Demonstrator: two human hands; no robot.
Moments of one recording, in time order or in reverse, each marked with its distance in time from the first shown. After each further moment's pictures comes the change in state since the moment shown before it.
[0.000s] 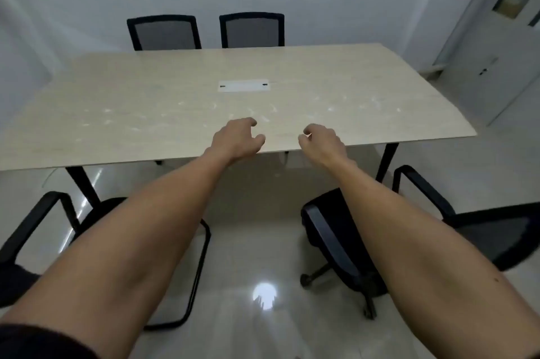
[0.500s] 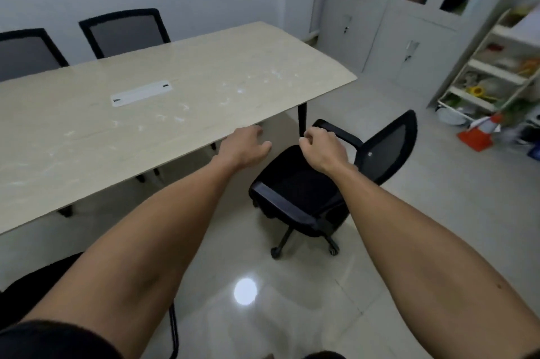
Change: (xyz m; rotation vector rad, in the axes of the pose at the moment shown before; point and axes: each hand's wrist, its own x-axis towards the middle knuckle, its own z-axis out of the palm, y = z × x) left_hand -0.040 0.091 0.075 0.016 -0.275 0.427; right_hand -0.143 0.082 -0.024 0.019 0.252 0.394
